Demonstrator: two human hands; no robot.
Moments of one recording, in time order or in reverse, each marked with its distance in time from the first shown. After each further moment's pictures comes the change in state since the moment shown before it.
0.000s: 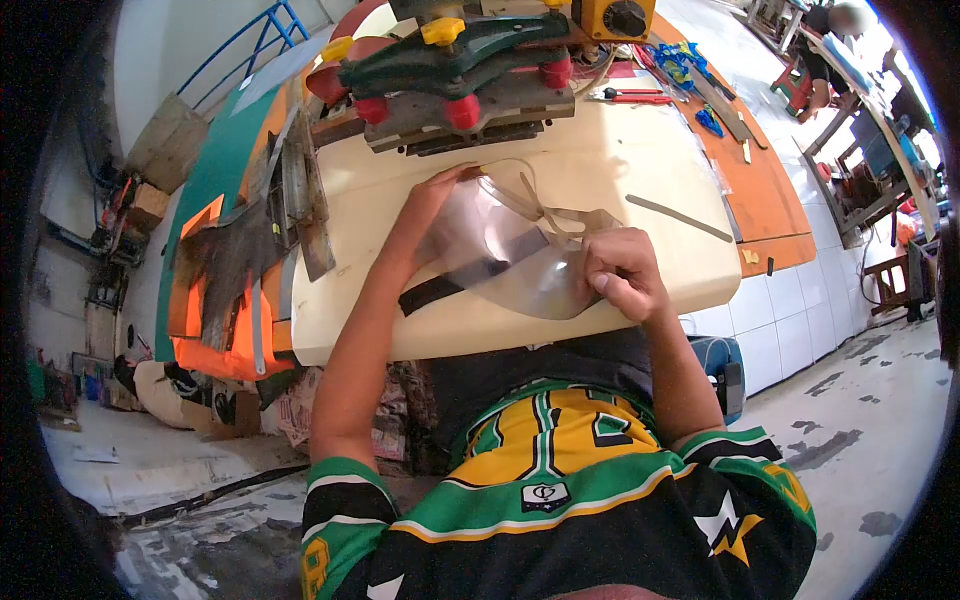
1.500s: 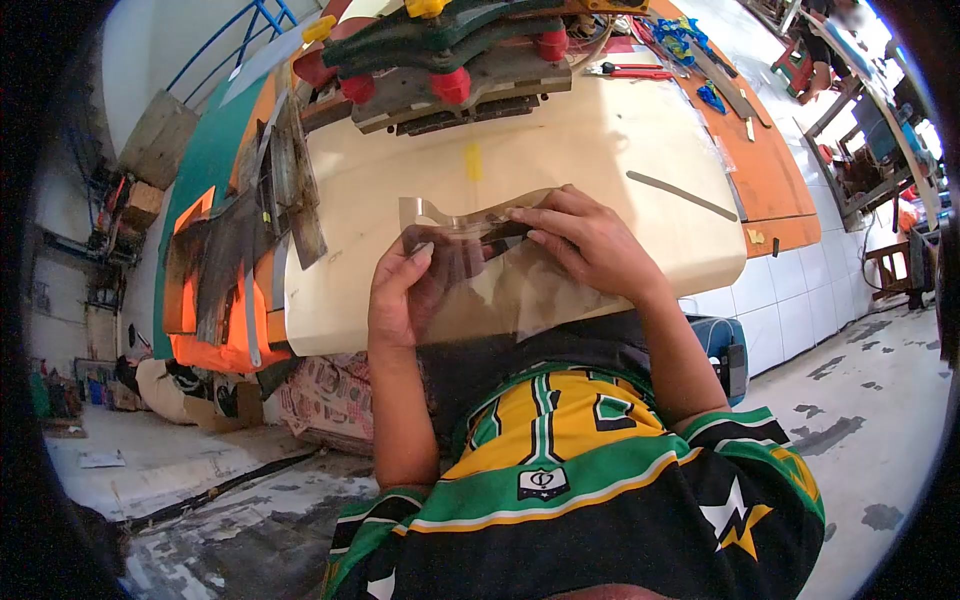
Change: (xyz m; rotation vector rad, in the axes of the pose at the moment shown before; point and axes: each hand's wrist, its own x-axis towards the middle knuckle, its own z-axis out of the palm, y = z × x) left_hand -0.119 0.007 0.053 -0.910 0.178 0.068; right_hand 0.021 0.003 0.025 -0.529 -0.152 0.080
